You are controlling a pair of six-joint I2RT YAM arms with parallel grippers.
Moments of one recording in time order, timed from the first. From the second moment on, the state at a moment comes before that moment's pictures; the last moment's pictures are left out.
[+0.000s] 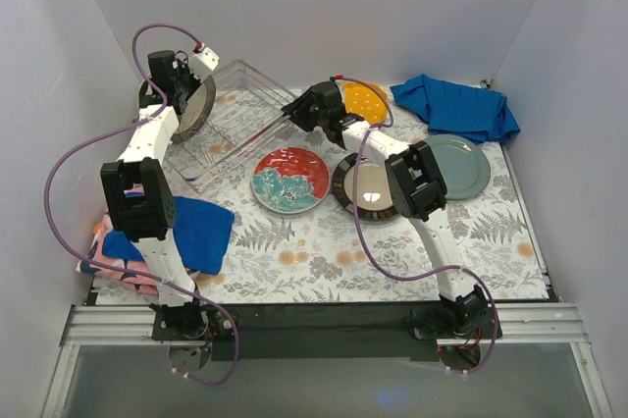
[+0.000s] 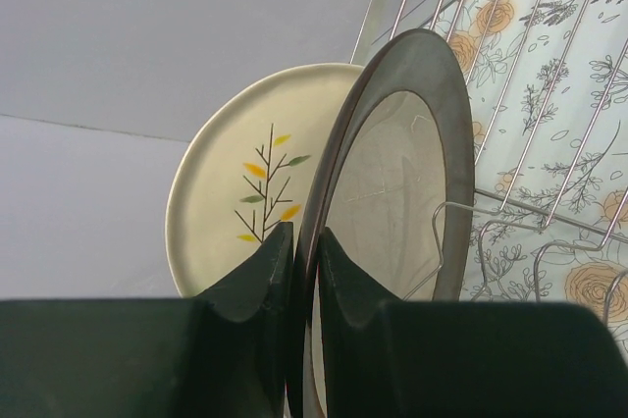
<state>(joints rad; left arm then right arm) 0.08 1.94 1.68 -0.16 0.04 0.83 0.60 2.46 2.02 0.02 -0.05 1.19</state>
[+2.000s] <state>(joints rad) 0.14 2.00 1.75 -0.14 0.12 0.79 0.57 2.45 1.91 0.23 -0.16 1.15</state>
